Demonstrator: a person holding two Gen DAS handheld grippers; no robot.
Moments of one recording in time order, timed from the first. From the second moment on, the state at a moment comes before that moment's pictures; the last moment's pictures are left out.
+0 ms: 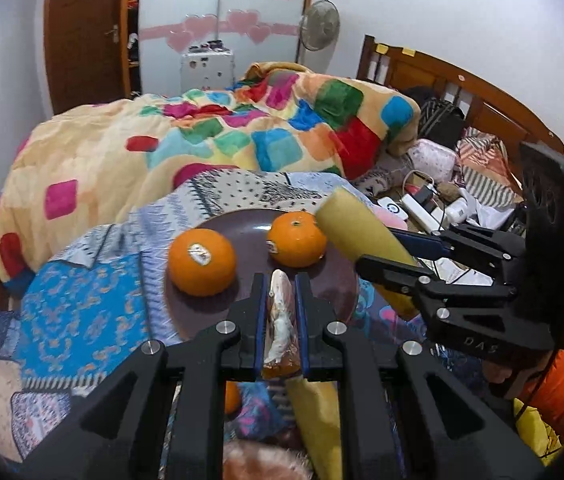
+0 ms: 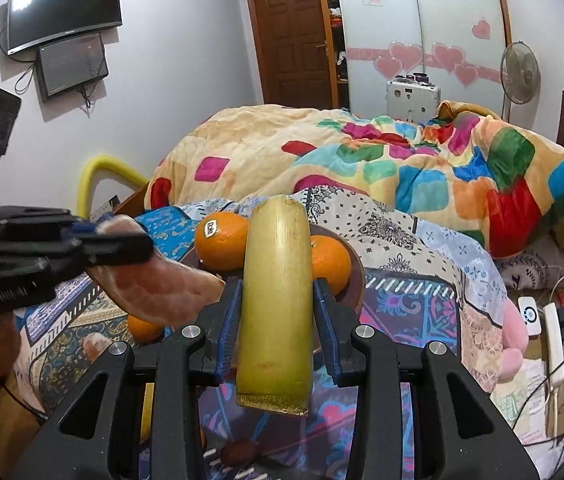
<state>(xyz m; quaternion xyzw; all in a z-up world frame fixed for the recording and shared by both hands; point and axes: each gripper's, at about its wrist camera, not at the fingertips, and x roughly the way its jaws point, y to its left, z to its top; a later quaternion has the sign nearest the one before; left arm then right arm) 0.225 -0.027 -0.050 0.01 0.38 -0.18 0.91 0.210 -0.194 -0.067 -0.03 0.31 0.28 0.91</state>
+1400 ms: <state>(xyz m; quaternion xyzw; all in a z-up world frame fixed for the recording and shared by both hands) 0.250 0.018 -0.082 0.02 0.39 -0.09 0.92 0.238 -0.153 -0.066 -0.07 0.32 0.28 0.90</state>
